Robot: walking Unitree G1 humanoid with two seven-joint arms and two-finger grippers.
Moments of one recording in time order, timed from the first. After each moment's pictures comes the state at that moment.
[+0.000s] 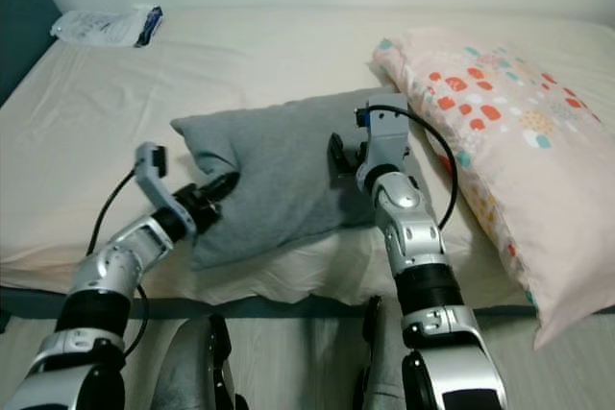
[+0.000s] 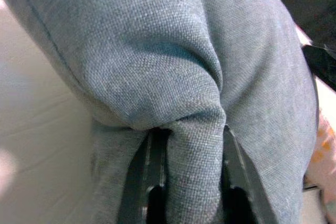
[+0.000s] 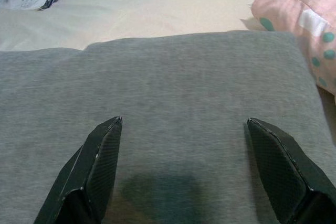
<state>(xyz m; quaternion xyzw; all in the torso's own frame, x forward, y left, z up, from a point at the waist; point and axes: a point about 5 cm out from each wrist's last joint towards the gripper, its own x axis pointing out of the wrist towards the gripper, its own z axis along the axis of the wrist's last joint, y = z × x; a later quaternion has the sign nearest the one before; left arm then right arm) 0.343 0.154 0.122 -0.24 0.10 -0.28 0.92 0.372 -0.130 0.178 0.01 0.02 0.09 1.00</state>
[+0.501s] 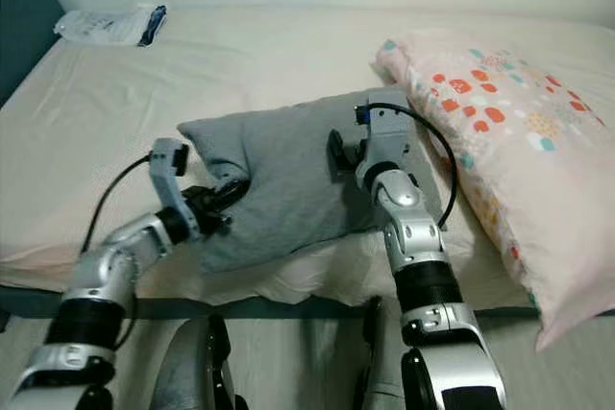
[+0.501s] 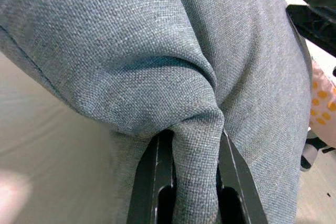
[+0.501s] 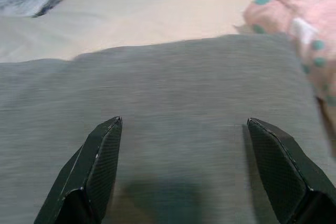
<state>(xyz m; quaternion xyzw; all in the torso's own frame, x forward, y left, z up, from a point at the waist) 0.334 0.172 0.137 -0.18 0.10 -0.31 0.93 0.375 -0.134 0.181 0.02 0.01 0.08 1.00</state>
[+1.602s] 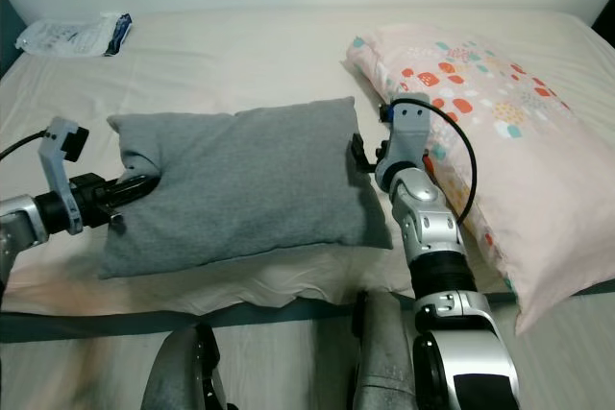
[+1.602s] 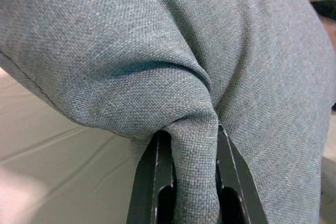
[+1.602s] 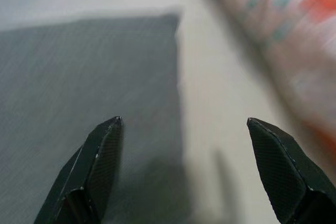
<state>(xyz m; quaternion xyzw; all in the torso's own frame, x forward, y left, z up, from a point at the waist) 0.328 0.269 0.162 -0.08 0.13 -0.33 0.93 0.381 -0.154 0.159 0.06 0.11 0.09 0.99</state>
